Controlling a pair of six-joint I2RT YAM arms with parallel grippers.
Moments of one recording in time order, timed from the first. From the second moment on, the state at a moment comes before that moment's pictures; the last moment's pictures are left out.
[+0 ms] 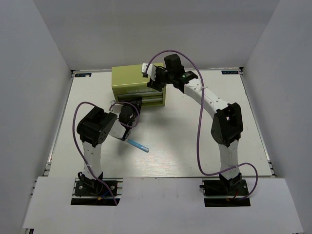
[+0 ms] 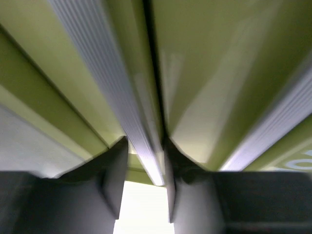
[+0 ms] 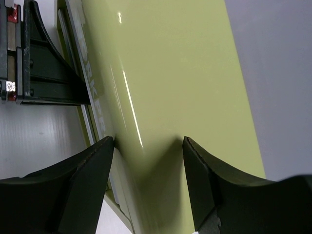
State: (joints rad) left arm -0.45 2.04 0.71 1.16 -0.36 -1.54; right arm 0.58 2.06 1.92 -0.39 -0.49 -0.86
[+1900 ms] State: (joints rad) left arm -0.49 1.38 0.50 0.55 -0.05 -1.25; right arm 0.55 1.79 1.62 -0.43 -0.49 -0.85
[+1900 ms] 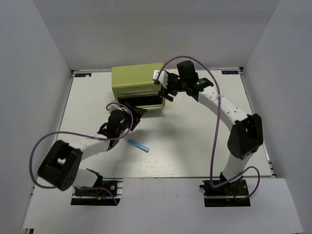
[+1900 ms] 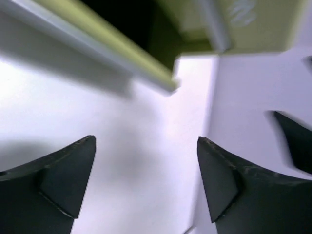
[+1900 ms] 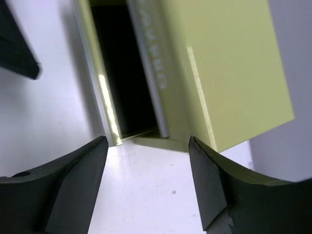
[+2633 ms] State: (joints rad) left arm -0.49 0.53 0.60 -0.82 -0.36 -1.15; right arm 0.91 1.82 1.33 -0.53 -0.64 -0.55
